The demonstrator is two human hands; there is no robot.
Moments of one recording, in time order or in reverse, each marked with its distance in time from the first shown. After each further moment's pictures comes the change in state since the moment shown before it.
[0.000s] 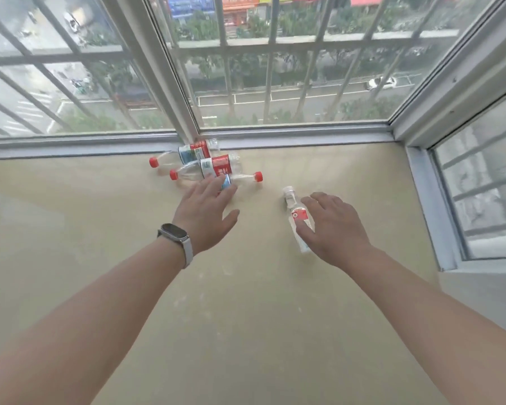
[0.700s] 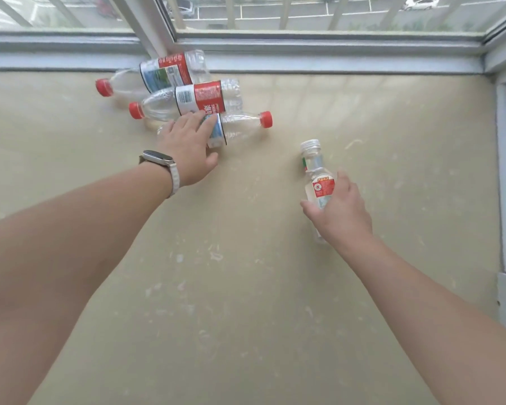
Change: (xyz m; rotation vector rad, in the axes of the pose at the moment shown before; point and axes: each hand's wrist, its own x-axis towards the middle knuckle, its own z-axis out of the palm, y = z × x) left_hand 0.108 -0.082 0.154 0.040 -0.188 -0.179; right_hand 0.066 0.049 0.164 0.217 -0.225 0.554
